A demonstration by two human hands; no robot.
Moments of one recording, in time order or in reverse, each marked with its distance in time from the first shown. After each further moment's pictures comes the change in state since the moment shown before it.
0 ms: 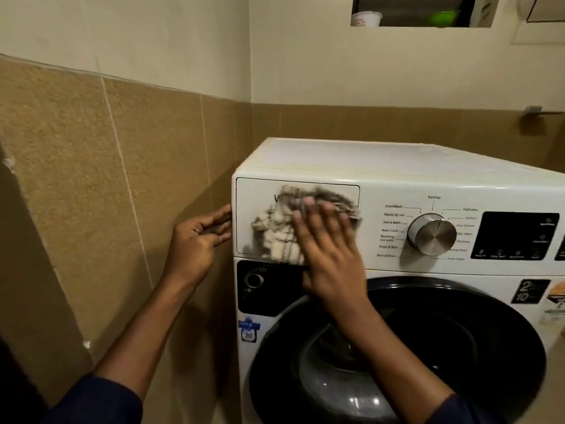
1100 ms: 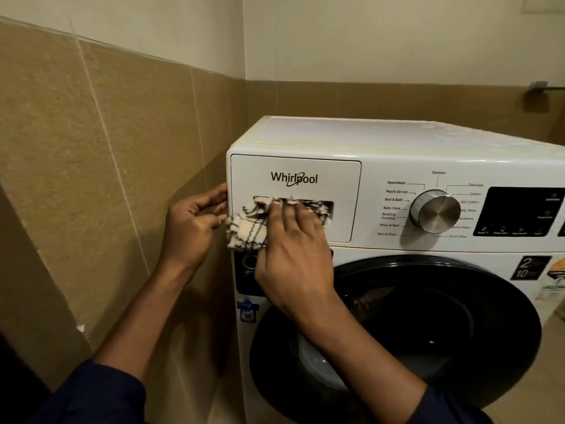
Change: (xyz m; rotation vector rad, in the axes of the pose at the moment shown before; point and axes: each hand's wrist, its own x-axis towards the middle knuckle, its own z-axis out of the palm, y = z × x) left_hand -0.009 0.005 0.003 0.046 0.019 -0.014; right_hand 0.019 -0.069 -0.032 0.199 -0.344 0.246
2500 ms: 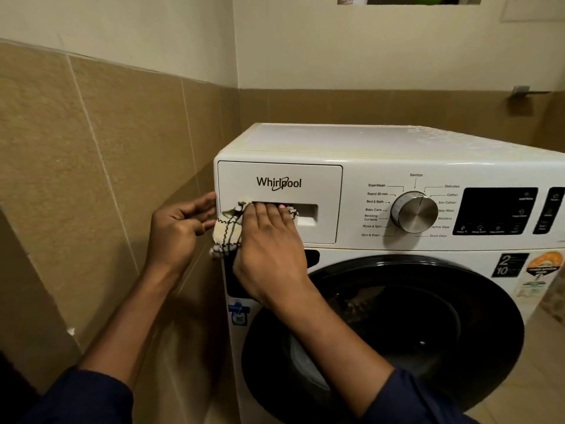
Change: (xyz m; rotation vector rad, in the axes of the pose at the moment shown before) left_hand -0.003 0.003 -0.001 -0.041 0.001 -0.017; right_hand 0.014 -0.005 -0.003 0.039 -0.081 -0.090
